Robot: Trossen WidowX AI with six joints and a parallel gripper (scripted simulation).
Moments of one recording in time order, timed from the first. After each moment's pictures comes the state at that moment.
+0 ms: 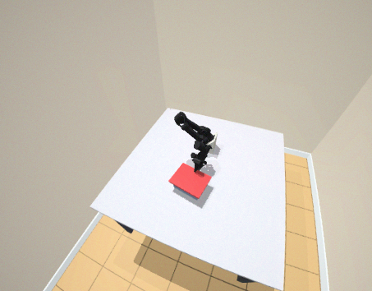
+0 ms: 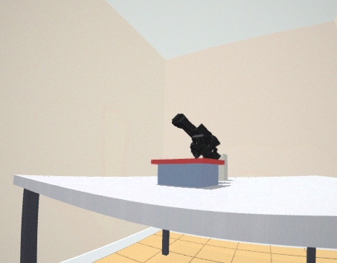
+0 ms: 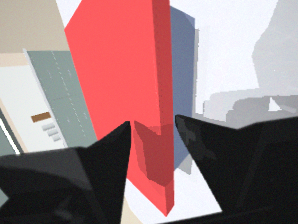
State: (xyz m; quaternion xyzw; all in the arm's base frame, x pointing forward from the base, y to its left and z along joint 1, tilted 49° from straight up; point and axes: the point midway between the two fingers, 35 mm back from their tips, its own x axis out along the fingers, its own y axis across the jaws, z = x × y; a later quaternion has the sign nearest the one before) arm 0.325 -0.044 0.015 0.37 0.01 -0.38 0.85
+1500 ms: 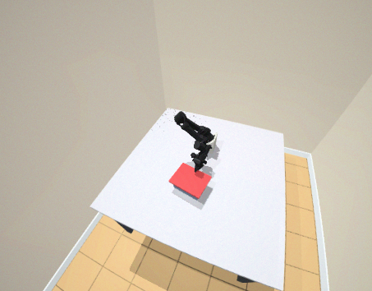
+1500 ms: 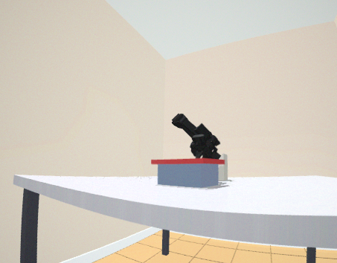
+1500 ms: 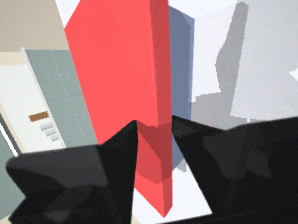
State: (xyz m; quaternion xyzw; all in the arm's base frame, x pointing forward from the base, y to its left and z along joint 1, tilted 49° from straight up) arm 0.324 -0.043 0.015 0.36 0.02 -0.39 0.85
